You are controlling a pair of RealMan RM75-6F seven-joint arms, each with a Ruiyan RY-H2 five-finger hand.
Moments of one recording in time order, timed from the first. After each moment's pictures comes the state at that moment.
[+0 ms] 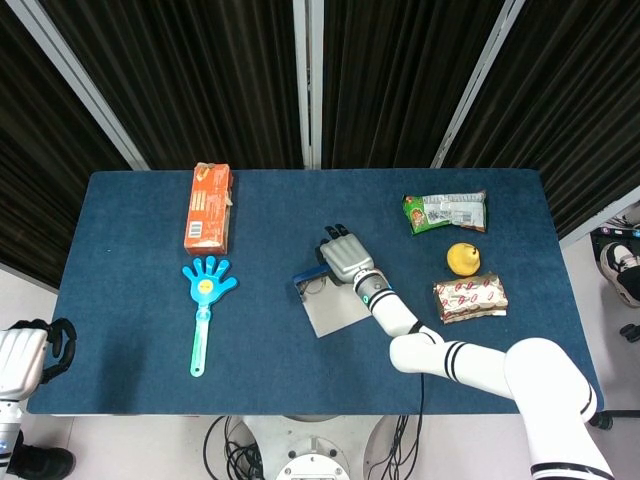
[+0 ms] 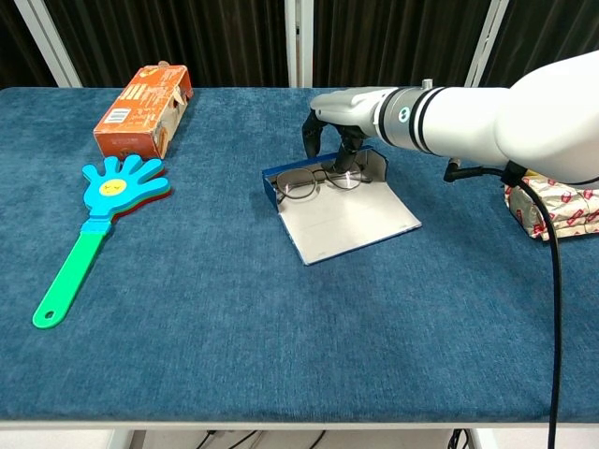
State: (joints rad) left arm -0.09 -1.07 -0.02 -1.63 1.50 1.46 0.04; right arm 1.17 -1.75 0.19 -1.10 -0.67 0.64 -0.47
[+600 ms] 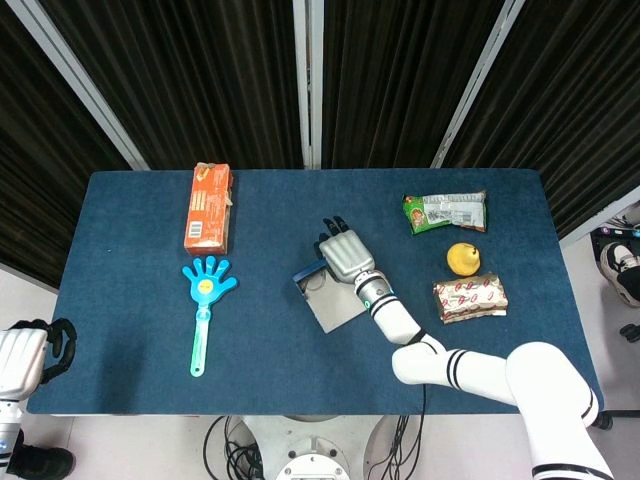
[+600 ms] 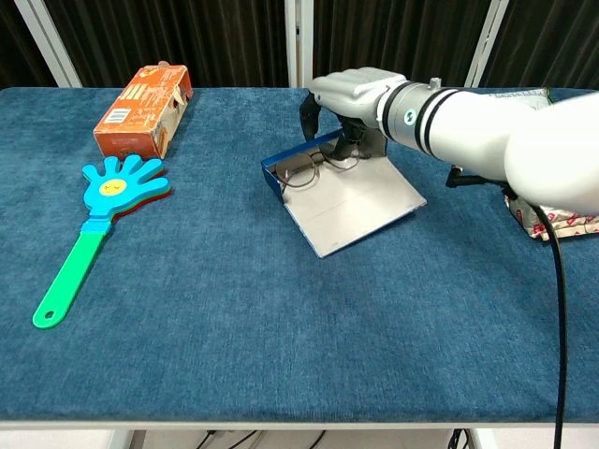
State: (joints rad) left arm -0.09 -1.07 -0.02 -1.64 1.50 1.46 0.03; right arm 1.11 -1.78 0.17 -1.13 -0.85 0.86 -0.45
